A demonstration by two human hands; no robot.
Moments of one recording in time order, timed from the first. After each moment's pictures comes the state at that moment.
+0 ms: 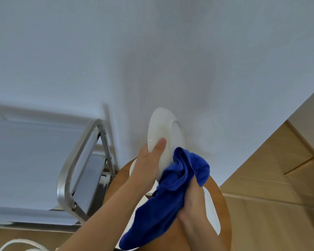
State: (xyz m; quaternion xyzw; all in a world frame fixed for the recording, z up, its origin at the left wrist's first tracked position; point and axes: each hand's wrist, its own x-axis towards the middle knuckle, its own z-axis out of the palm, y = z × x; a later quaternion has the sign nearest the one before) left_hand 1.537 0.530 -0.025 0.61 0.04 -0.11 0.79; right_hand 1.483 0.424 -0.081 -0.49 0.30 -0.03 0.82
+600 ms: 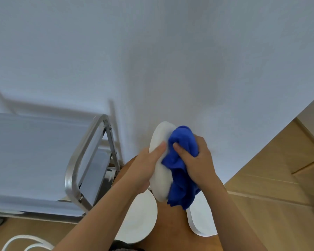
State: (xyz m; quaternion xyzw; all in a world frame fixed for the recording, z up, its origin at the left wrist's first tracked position) left_hand 1.530 0.549 -0.033 0.58 -0.01 -0.21 0.79; right_hand 1.519 0.404 -0.034 -0.79 0.01 -0.12 0.60
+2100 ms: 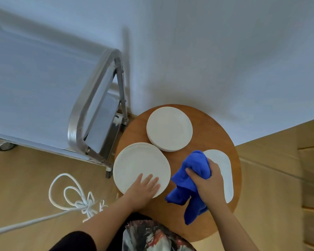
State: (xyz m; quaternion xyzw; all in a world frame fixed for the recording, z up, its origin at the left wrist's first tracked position) left_hand 1.470 0.606 -0.314 0.87 -0.37 -0.33 -0.03; right_hand 1.500 0.398 -0.174 -0.75 0.22 0.28 0.55
